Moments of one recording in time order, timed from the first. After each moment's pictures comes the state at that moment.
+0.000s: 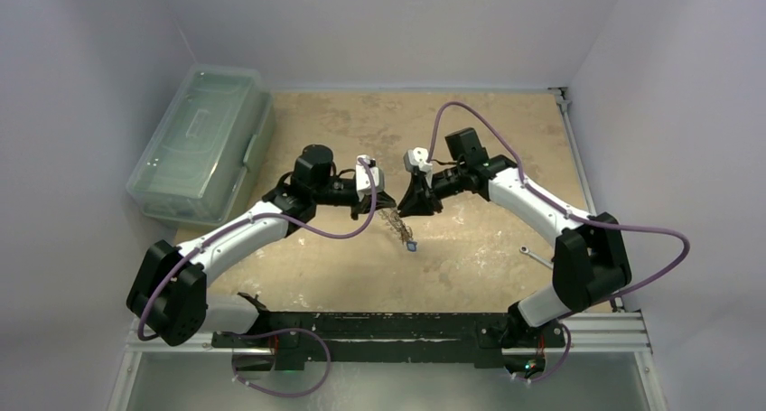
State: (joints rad) left arm -0.60 1.32 0.85 0.12 0.83 0.37; right arm 0.46 1.51 1.10 -0.50 -1.09 -0.77
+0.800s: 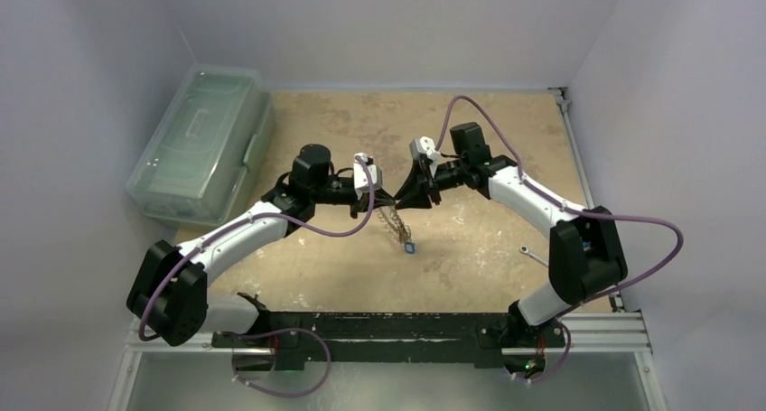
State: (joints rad) left arm -0.58 1.32 0.84 0.17 0.84 0.34; right arm 0.42 1.55 1.08 -0.31 -1.22 -0.63
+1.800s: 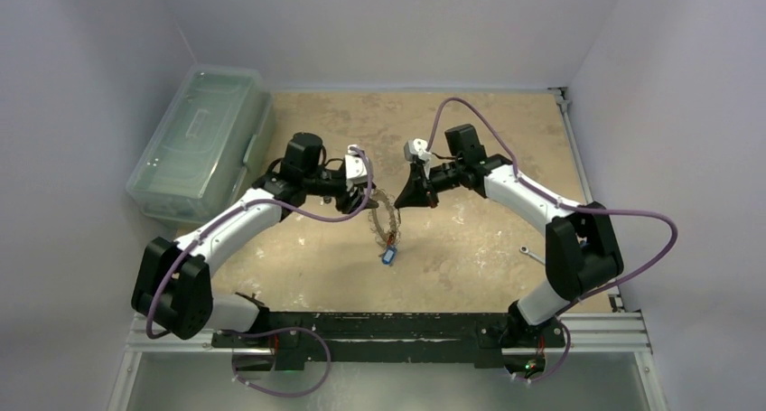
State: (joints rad) left arm -0.49 1.36 0.91 -0.06 0.86 0.47; right arm 0.43 1.58 1.08 -0.32 -1.16 -0.61
